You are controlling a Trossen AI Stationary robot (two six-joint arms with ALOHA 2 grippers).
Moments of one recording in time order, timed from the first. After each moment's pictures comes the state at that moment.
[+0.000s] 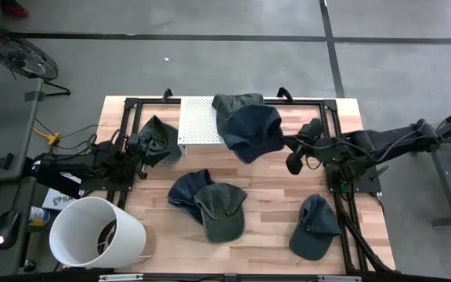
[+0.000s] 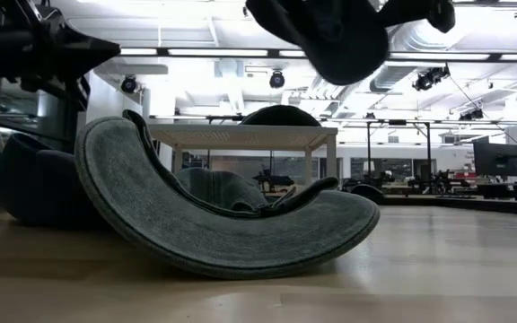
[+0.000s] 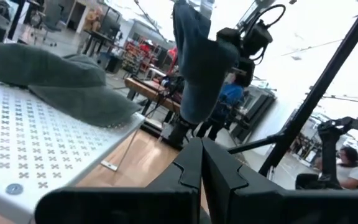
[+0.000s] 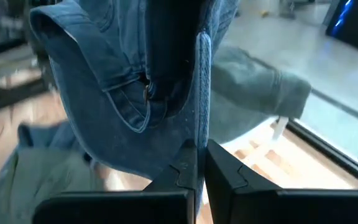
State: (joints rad) left arm 0.00 0.01 0.02 0.19 -0.15 -0.48; right arm 0.23 0.94 0.95 -0.57 0.71 0.51
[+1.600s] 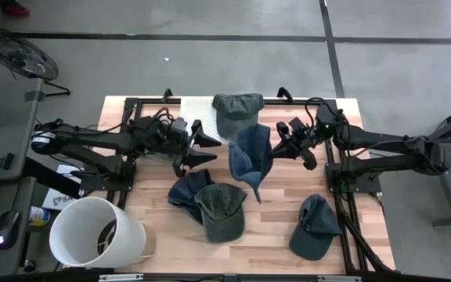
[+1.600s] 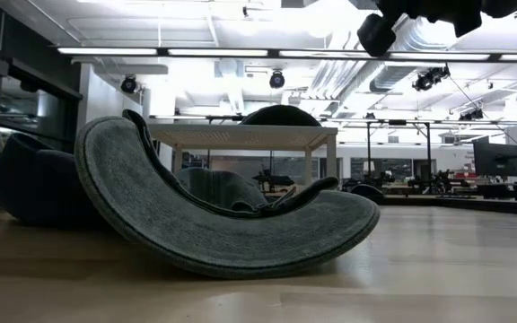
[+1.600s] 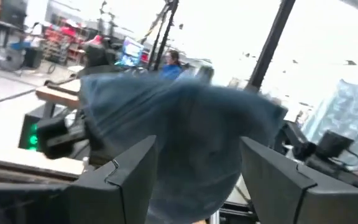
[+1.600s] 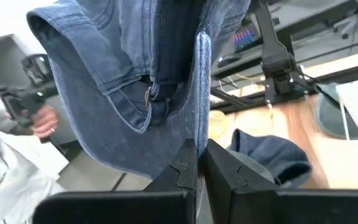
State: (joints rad) left arm -0.02 1.16 0.91 0.51 0.16 -0.37; right arm -0.32 0.94 0.67 0.20 -0.74 0.41
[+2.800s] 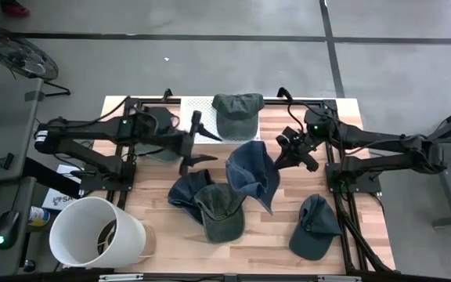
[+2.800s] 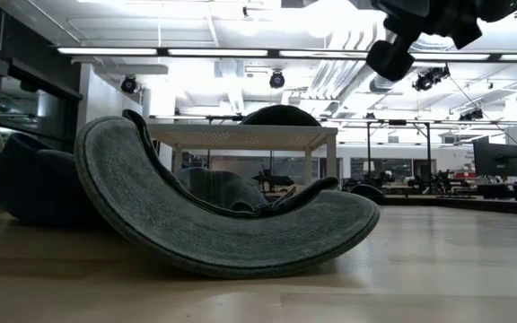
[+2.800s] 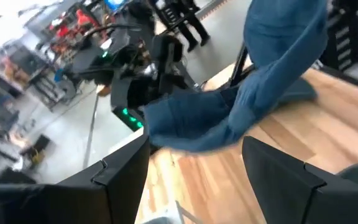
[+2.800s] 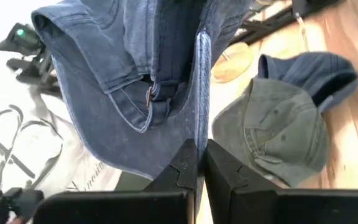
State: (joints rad) left arm -0.01 1.23 1.28 -0.27 0.09 0.63; right arm -0.33 0.98 0.67 -0.01 -0.92 0.50
